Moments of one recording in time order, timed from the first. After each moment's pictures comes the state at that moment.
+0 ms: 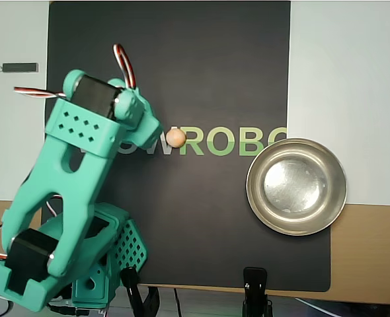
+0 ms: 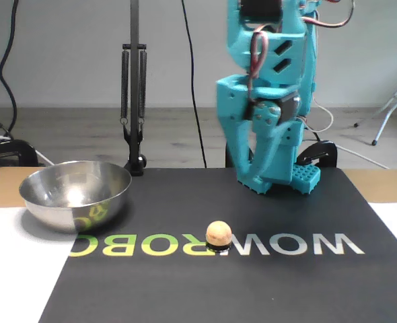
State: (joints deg) arm 22.6 100.2 101.1 89.0 -77.7
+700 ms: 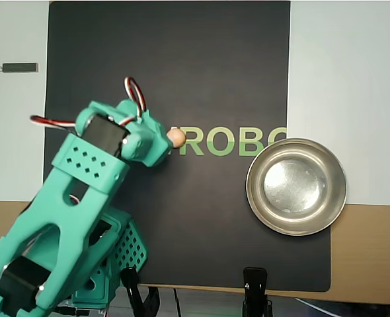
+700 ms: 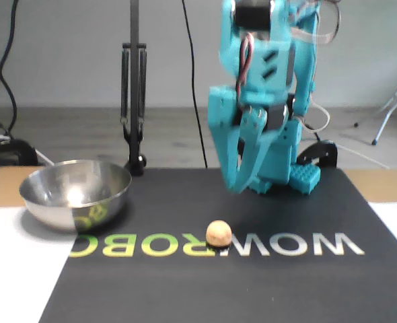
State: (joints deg) arm 25.5 113.6 122.1 71.0 -79.0
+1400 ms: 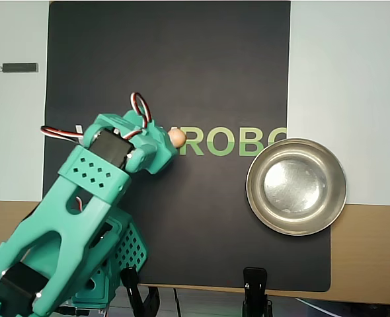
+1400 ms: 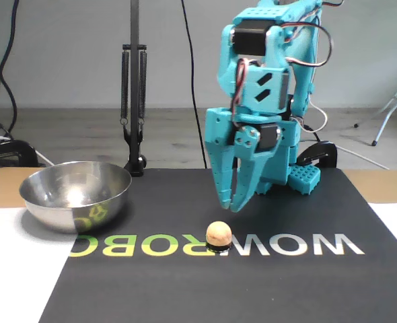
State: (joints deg) arm 27.5 116.5 130.3 62.8 -79.0
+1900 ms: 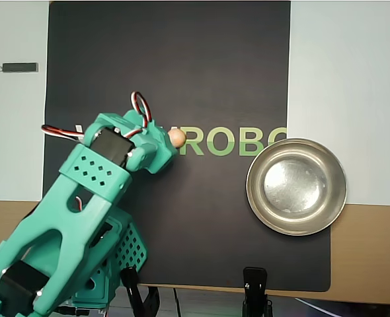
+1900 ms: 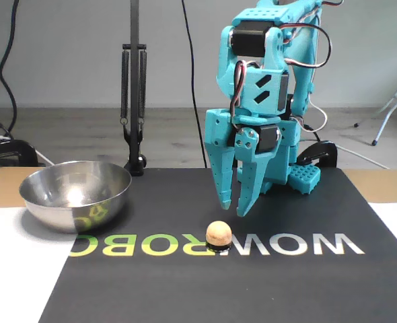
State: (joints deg) arm 27.5 115.7 130.3 62.8 -79.0
